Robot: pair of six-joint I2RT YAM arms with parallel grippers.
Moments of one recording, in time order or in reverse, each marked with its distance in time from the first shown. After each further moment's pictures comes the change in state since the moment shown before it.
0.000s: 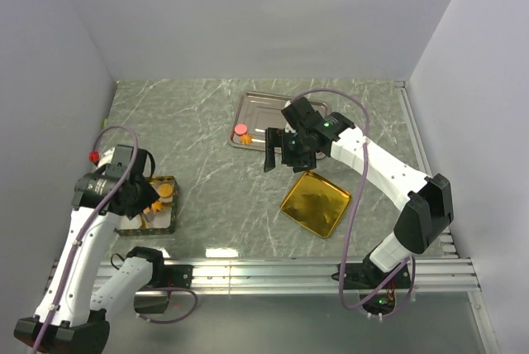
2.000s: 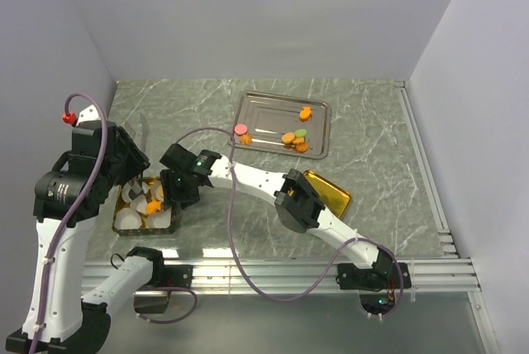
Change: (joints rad) left arm 0.016 0.068 0.439 0.086 0.060 0.212; right arm 0.457 1.003 0.969 0.132 -0.076 0.285
